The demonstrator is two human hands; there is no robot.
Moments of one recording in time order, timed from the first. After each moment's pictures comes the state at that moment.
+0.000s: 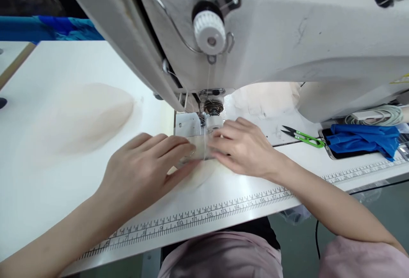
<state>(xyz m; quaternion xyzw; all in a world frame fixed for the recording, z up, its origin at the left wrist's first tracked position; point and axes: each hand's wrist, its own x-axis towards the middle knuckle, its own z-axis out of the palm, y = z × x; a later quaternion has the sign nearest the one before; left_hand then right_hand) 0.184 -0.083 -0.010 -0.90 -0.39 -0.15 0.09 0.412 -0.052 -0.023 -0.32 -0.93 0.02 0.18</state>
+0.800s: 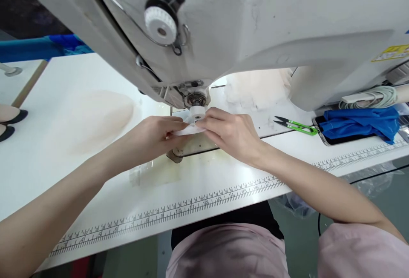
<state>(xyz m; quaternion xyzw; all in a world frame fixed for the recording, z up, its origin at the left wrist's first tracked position) 0.191 -0.037 0.001 -0.85 -0.44 -0.11 -0.27 0.405 -0.052 -0.034 -0.39 -0.85 0.04 0.34</state>
